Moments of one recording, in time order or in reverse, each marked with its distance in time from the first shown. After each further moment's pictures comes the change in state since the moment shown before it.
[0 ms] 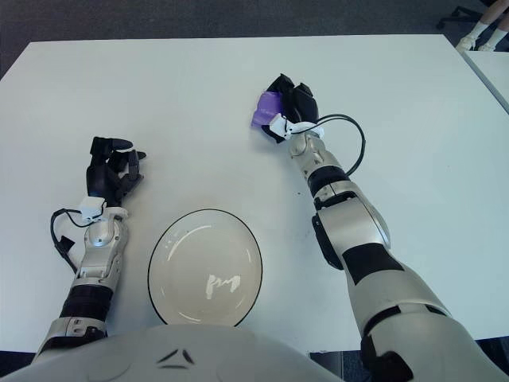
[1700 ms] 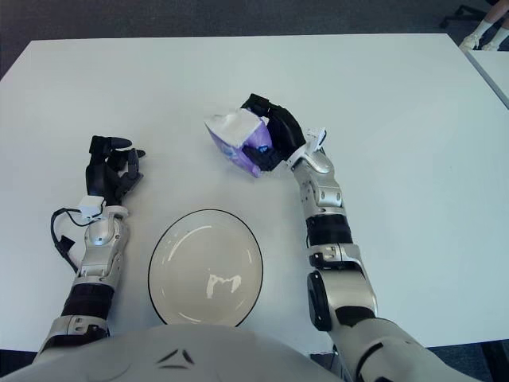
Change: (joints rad) left arm -0.012 -0.011 0.011 0.006 -0.003 -0.008 -0.003; right arm 0.465 0.093 -0.294 -0.939 0.756 0.357 1.117
